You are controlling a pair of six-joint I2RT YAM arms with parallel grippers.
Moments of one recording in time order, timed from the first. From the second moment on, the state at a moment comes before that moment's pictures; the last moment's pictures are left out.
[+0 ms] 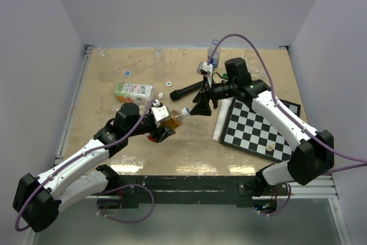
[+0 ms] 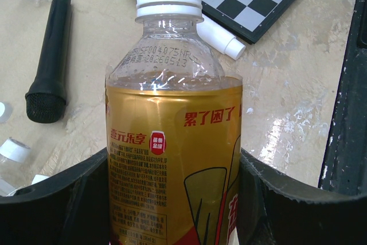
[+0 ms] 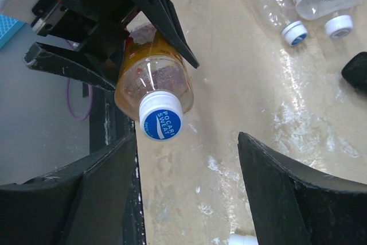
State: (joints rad) left arm -0.64 0.90 0.56 -0.05 0.46 0.25; right arm 0.47 1.41 1.23 -0.49 -0.95 -0.17
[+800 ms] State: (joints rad) left arm -0.64 0.90 0.56 -0.05 0.46 0.25; right arm 0.55 1.46 1.28 -0.51 -0.93 -0.18
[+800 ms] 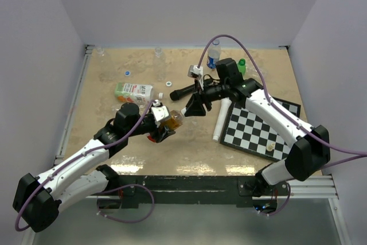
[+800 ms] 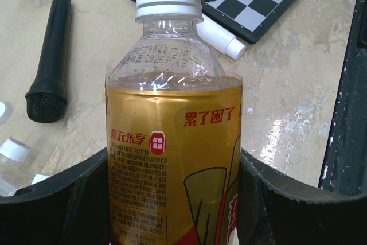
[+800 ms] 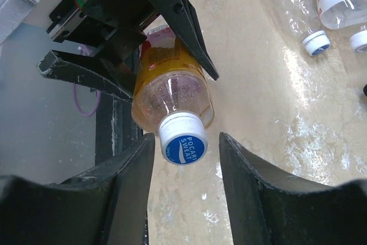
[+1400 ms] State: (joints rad) left arm -0.64 0.90 0.56 -0.03 0.46 0.24; right arm 0.56 1.56 1.49 -0.88 -0.98 -0.74
